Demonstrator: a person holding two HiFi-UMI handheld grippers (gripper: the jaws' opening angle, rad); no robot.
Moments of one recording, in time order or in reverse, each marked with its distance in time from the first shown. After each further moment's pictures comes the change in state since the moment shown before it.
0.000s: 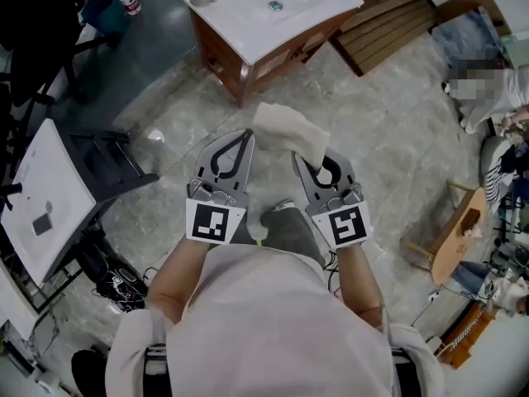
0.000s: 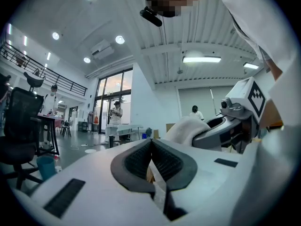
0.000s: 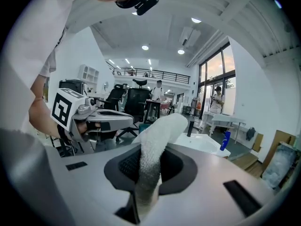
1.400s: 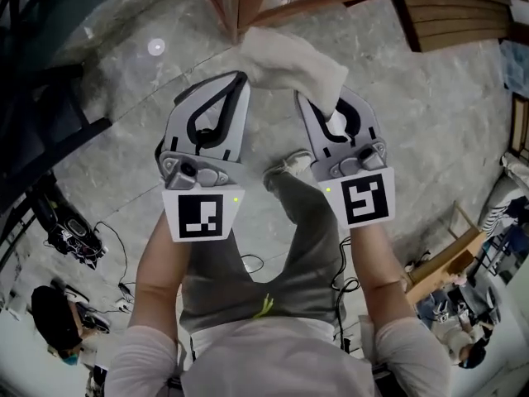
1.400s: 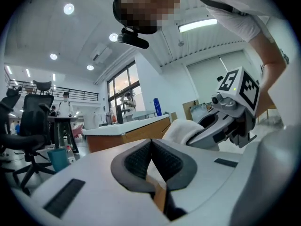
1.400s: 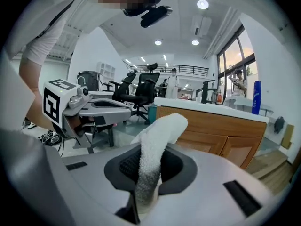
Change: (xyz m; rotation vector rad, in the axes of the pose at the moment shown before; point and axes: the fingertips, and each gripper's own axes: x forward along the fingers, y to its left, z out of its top) left arm 0.181 -0.005 -0.343 0.111 0.124 0.272; right arm 0.216 -0.114 -0.338 -0.001 0.021 0.242
